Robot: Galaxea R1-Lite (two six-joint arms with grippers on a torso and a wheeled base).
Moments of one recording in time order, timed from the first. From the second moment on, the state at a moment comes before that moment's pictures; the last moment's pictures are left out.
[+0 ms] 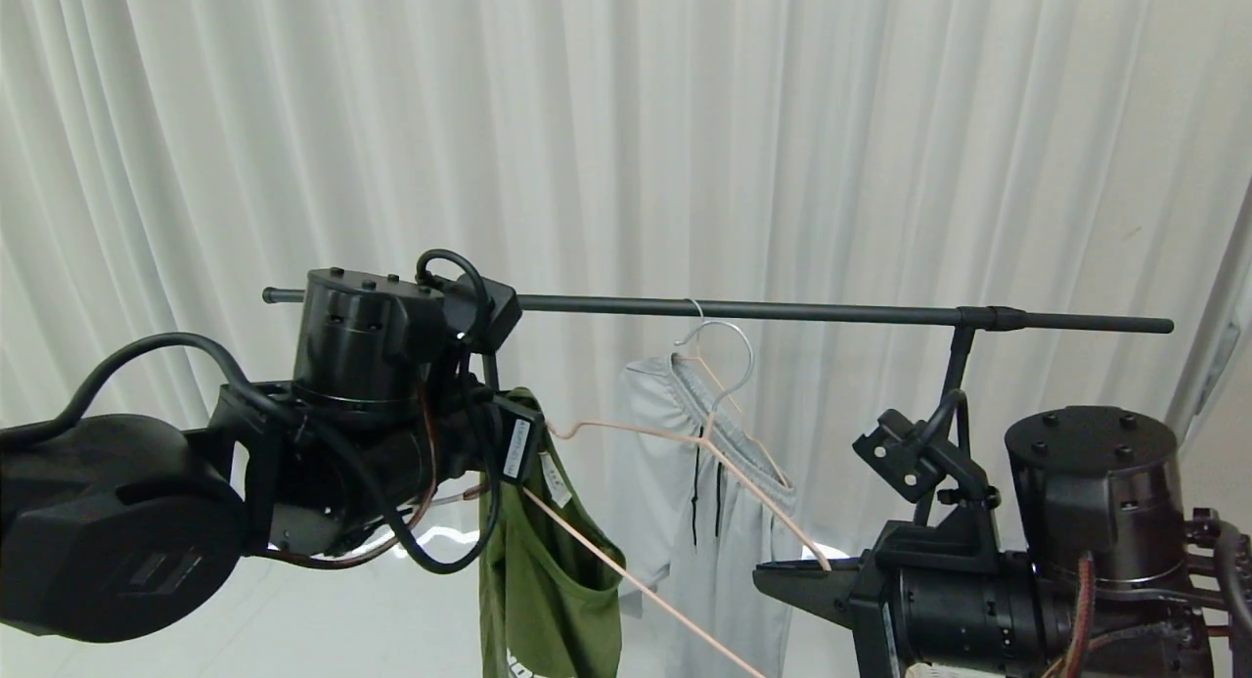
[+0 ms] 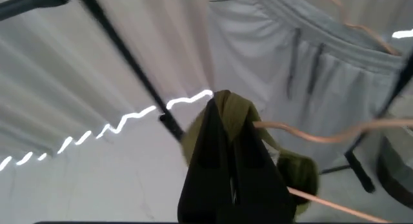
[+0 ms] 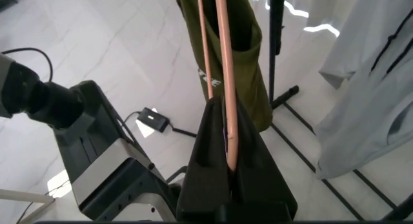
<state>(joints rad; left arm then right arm) -0.55 1.62 -0.84 -0.31 0.24 0.10 0.87 1.57 -0.56 -0.57 0.28 0.35</state>
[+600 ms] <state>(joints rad) -0.63 1.59 -0.83 -0.34 0.08 0.13 0.84 1.61 -0.59 -0.57 0.32 0.33</state>
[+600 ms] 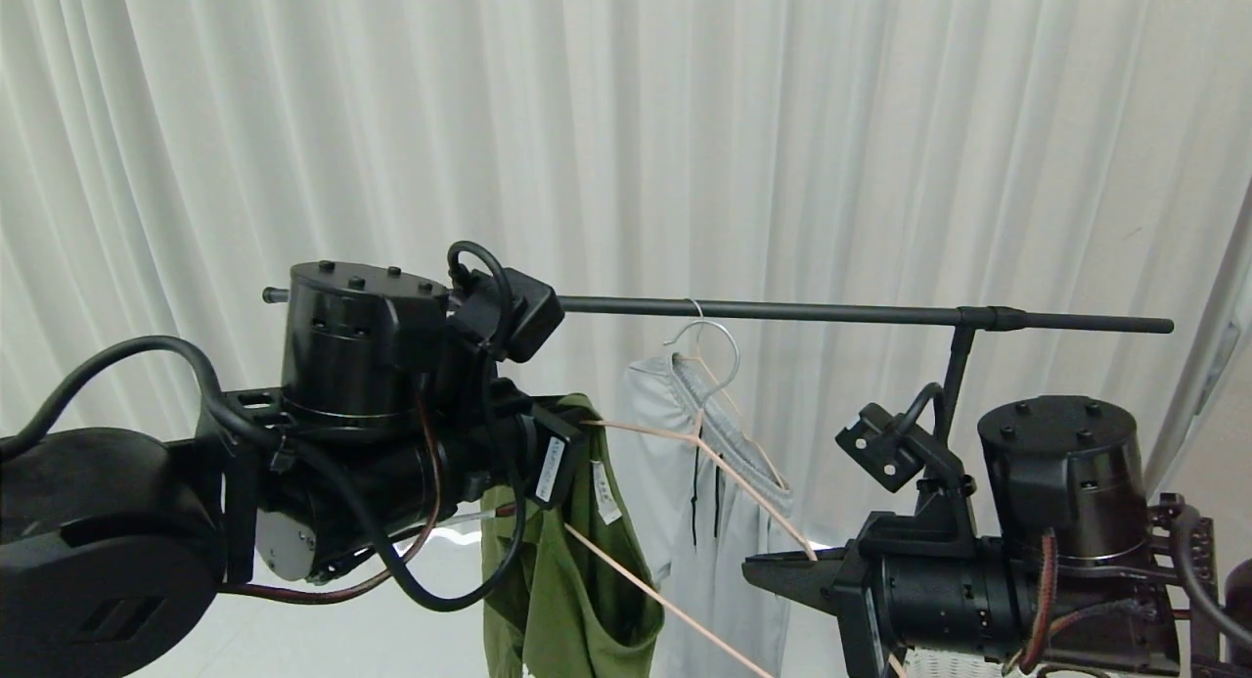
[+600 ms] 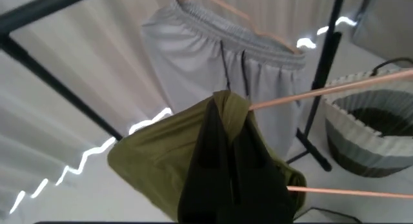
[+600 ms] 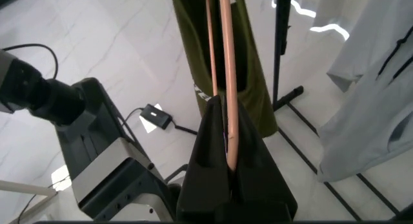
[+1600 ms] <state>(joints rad) -0.73 1.51 -0.83 -0.39 0.05 0.13 0.83 1.74 -0.73 -0.58 0.31 0.31</state>
